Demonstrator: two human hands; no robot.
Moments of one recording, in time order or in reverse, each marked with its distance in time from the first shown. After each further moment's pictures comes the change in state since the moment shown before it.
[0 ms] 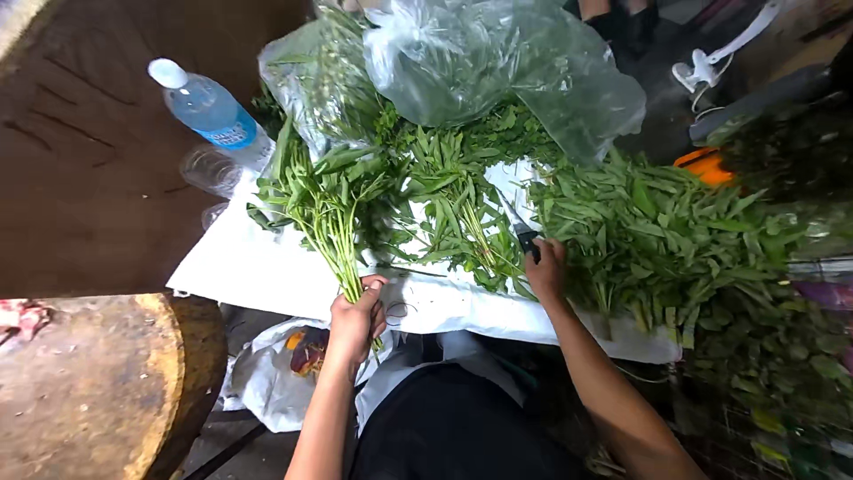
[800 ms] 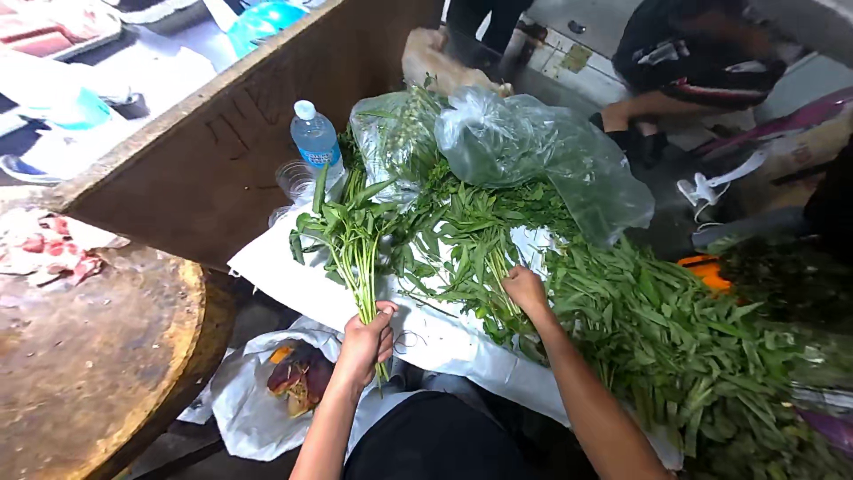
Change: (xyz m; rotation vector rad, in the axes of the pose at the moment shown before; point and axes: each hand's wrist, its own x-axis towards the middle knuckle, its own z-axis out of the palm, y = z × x) left_hand -0.012 -0.003 -0.018 -0.204 0.019 0.000; right_hand 0.045 -0.124 -0.021 -0.126 -0.403 0.006
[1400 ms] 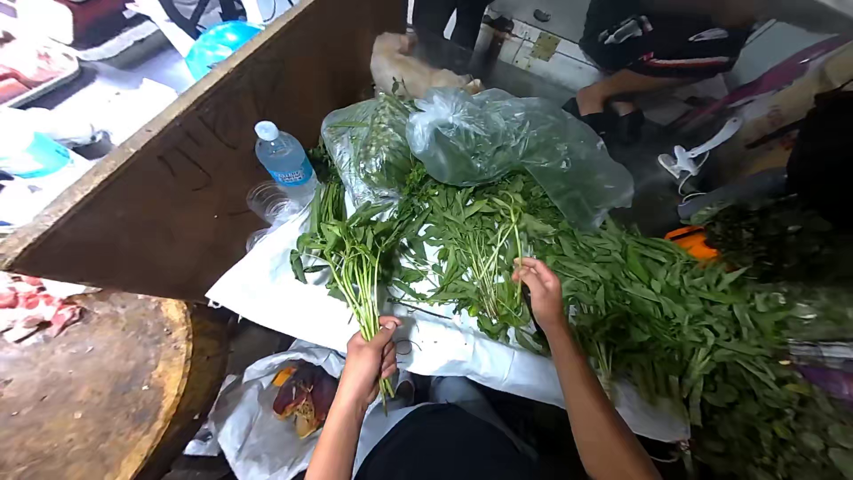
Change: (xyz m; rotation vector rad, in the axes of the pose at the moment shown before) left_hand -0.002 -0.011 0.016 0.053 -0.028 -0.057; right_hand -0.035 0.040 -0.008 0.979 0.243 -0.480
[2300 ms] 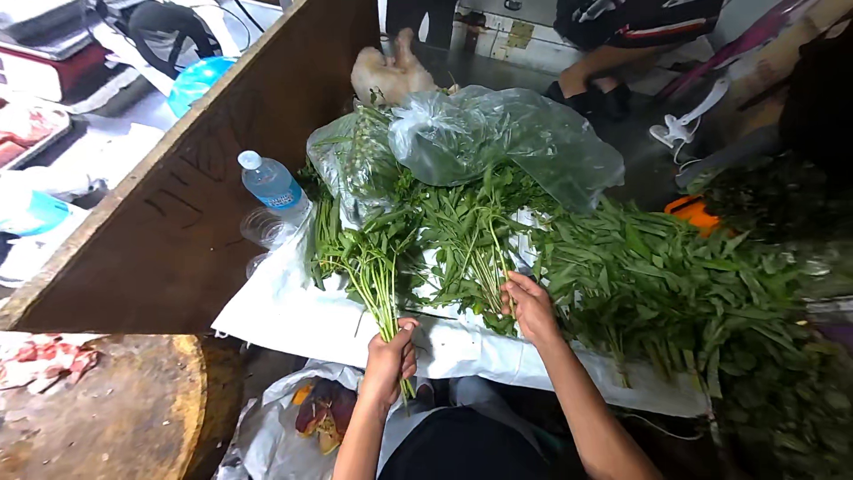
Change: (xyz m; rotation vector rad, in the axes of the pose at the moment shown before) left_hand 0.008 -0.002 0.021 0.037 -0.087 -0.032; right_hand -0.044 -0.008 0.026 0.300 0.169 0.460
